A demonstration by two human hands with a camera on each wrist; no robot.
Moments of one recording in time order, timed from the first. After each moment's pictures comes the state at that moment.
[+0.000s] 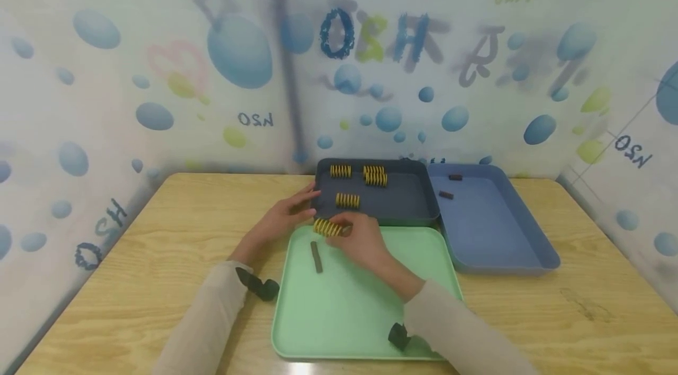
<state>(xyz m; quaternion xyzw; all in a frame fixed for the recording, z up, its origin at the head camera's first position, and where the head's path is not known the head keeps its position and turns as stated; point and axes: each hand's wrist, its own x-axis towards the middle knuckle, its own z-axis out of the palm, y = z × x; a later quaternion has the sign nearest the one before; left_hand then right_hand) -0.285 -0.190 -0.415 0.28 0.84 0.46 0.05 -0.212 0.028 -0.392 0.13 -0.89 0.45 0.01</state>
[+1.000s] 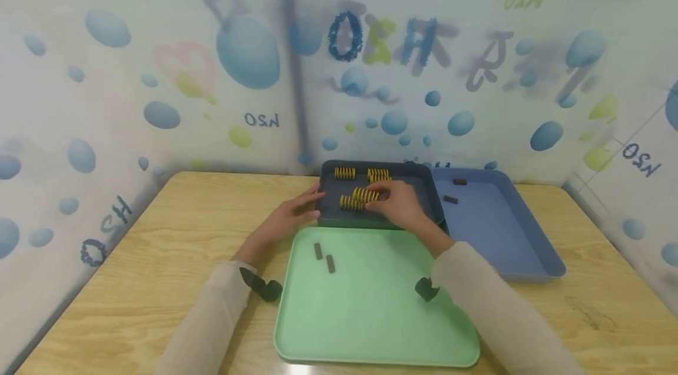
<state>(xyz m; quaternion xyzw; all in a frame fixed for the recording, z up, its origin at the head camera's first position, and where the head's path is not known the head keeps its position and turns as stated) -0.289 -0.193 -0.421 0.28 0.84 0.46 0.05 -0.277 0.090 -0.369 0.10 -0.90 0.42 -0.03</state>
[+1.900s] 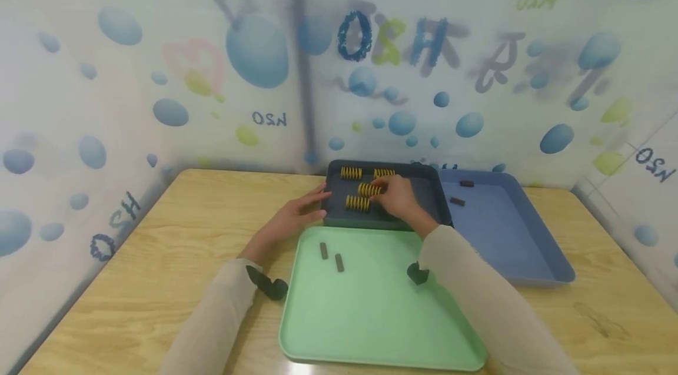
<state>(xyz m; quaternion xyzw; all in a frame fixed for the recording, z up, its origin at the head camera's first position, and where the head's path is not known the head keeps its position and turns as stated) -0.272 -0.189 -0.398 0.28 0.84 0.45 0.04 -0.314 0.077 -0.384 0.09 -0.93 0.35 -0.02</state>
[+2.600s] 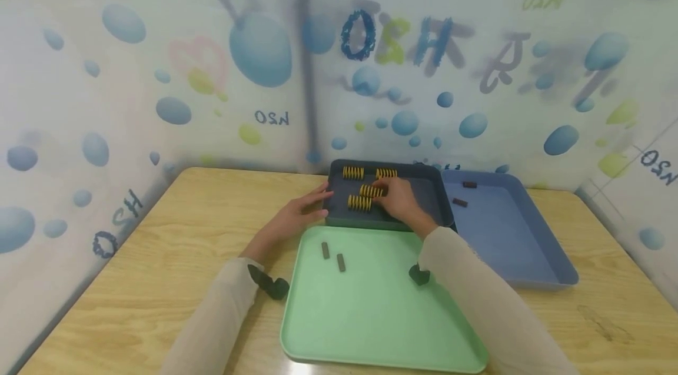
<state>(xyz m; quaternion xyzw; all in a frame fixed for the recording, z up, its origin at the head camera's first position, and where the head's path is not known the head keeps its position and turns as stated) -0.273 -0.189 -0.399 0.29 0.84 0.45 0.04 -0.323 0.079 -0.396 0.12 -0.94 0.32 -0.01</state>
